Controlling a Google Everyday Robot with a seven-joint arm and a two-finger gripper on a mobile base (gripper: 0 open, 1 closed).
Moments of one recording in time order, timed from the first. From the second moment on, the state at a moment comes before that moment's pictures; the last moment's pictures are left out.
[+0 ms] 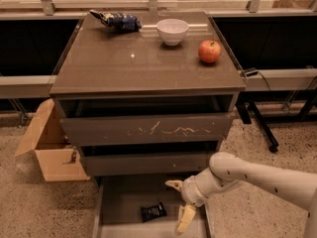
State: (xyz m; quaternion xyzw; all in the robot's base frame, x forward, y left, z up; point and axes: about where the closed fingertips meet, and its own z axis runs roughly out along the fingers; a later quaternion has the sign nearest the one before) arm 0.434 -0.058 0.435 -0.65 0.64 0.34 0.21
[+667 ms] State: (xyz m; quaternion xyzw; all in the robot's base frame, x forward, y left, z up) arm 0.450 -0.054 0.370 -0.67 0.63 0.33 0.21
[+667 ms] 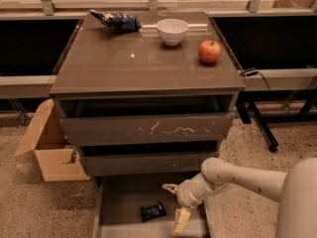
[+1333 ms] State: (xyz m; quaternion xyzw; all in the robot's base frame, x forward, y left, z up) arm 0.475 -0.029 0.276 -0.71 0.59 0.31 0.21
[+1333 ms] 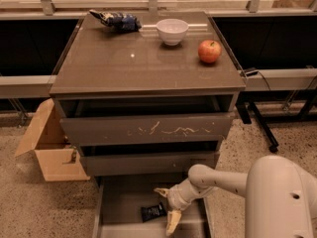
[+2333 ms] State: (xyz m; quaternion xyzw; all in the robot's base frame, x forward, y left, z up) arm 0.506 -0.001 0.191 -0.72 0.57 0.31 0.25
